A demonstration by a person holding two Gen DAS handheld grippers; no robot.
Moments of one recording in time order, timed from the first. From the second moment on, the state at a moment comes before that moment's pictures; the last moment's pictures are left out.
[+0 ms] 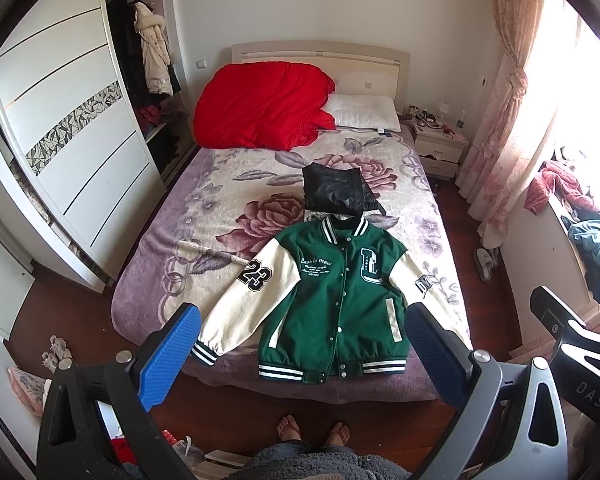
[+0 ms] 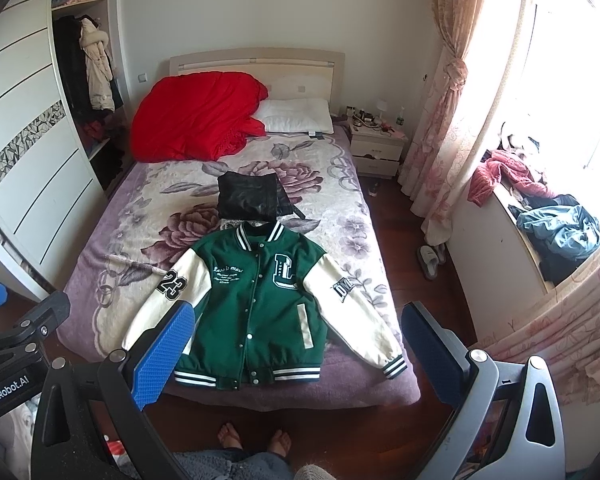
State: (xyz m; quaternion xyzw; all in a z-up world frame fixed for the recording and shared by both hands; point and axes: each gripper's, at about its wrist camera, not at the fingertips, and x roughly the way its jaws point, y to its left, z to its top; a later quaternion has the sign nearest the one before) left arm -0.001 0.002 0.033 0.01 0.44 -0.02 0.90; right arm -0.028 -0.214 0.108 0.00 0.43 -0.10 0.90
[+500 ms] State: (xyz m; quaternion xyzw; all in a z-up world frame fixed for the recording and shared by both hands) left arm 0.005 0.003 0.034 0.01 0.44 -0.02 0.90; right arm -0.029 -0.215 0.106 0.00 0.43 -0.10 0.90
